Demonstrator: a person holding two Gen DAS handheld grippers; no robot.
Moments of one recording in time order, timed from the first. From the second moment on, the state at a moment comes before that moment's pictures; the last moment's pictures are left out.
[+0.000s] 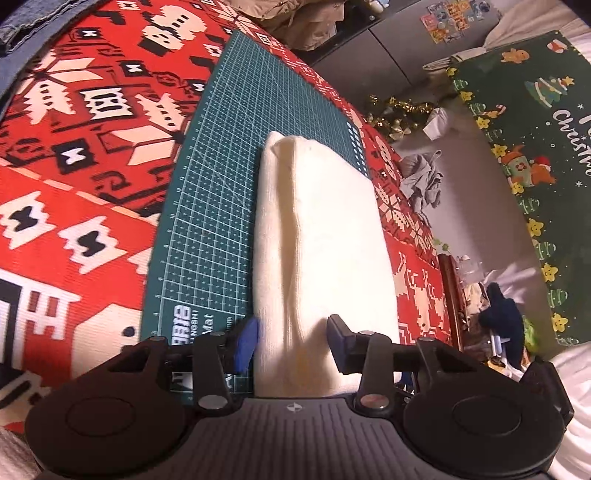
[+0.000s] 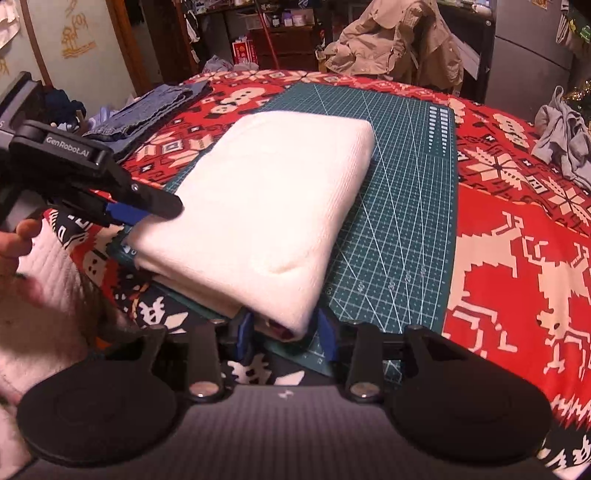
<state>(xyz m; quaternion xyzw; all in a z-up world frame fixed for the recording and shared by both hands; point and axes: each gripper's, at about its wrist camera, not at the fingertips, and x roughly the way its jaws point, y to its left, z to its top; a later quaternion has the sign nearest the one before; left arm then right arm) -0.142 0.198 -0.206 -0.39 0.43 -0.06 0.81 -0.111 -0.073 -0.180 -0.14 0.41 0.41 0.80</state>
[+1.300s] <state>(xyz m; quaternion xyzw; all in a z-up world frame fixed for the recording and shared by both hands) -0.134 0.123 -0.198 -0.21 0.39 -0.09 0.89 -0.058 -0.123 -0.207 0.37 0.51 0.35 0.69</state>
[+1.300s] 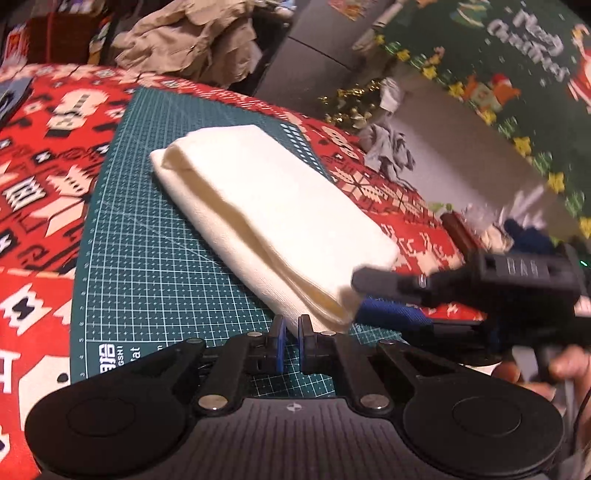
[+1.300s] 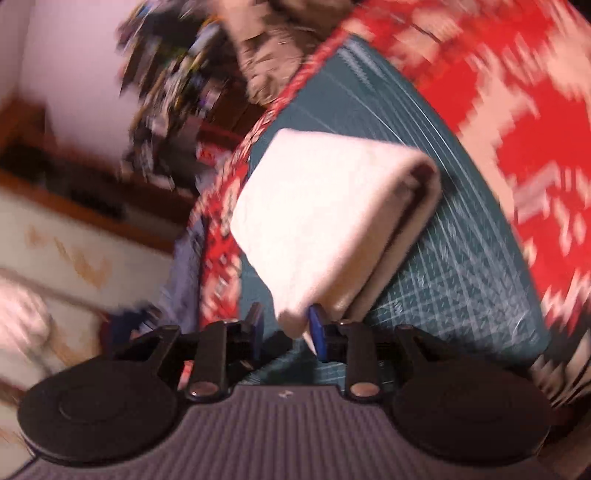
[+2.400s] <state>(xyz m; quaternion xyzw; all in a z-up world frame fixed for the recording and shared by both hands) -0.128 0.206 -0.208 -0.47 0.33 -0.09 0.81 -0.077 -0.115 -0.222 0.43 0.53 0.32 0.65</state>
